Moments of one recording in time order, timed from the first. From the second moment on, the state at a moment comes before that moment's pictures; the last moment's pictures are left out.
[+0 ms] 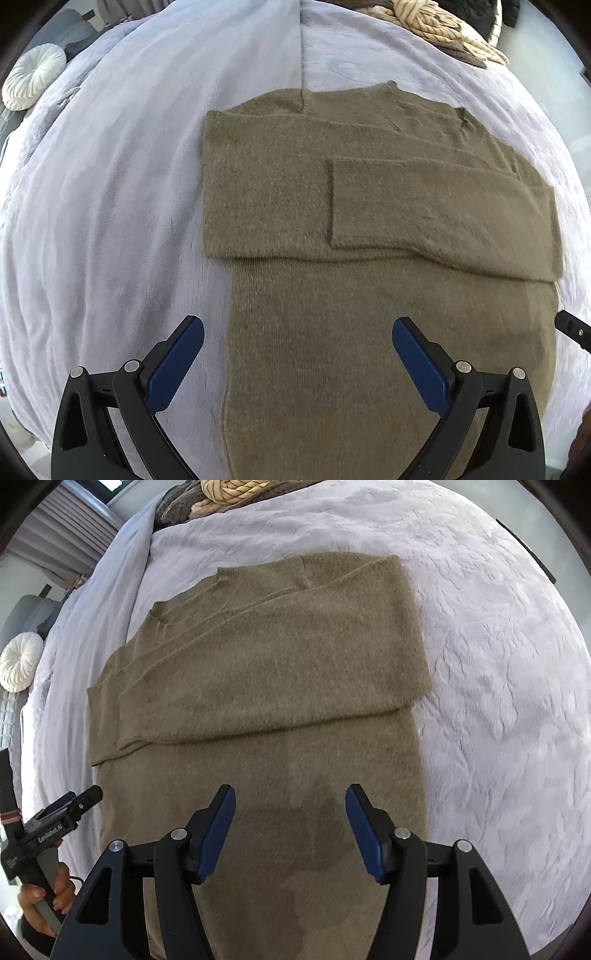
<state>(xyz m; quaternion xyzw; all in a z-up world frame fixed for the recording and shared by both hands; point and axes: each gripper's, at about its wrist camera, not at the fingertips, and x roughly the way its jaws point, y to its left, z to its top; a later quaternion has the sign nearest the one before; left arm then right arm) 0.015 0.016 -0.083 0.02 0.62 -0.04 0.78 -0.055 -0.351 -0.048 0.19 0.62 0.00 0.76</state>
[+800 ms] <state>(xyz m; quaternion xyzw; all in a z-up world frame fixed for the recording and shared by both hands) -0.049 0.027 -0.047 0.05 0.68 -0.08 0.73 -0.112 -0.329 -0.024 0.26 0.64 0.00 0.72</state>
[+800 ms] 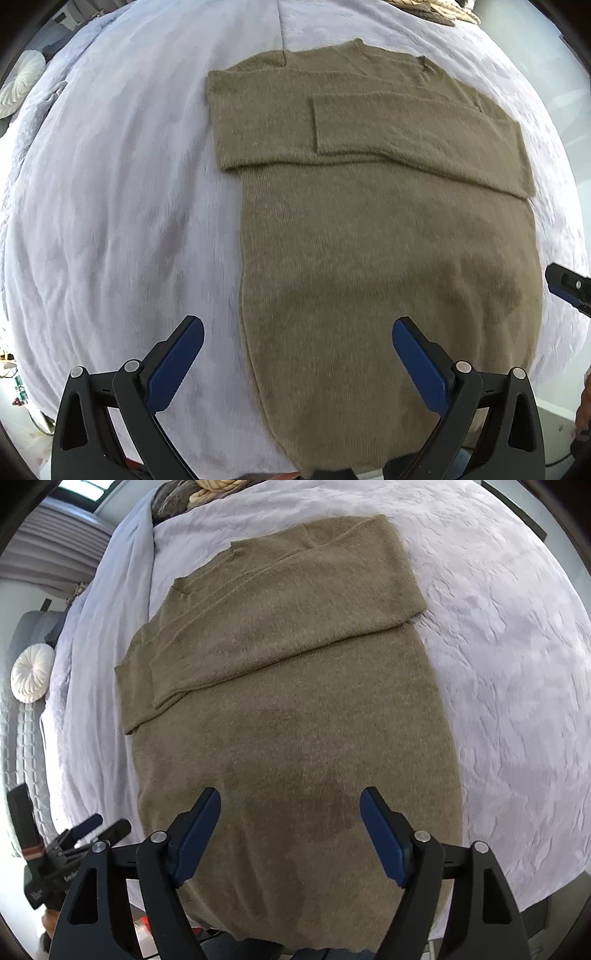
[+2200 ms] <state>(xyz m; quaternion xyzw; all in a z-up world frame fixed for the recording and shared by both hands) -0.101 0.055 -0.086 0.02 0.74 -0.18 0.65 -0.157 -0.348 -0.057 0.28 0.69 -0.02 0.67</state>
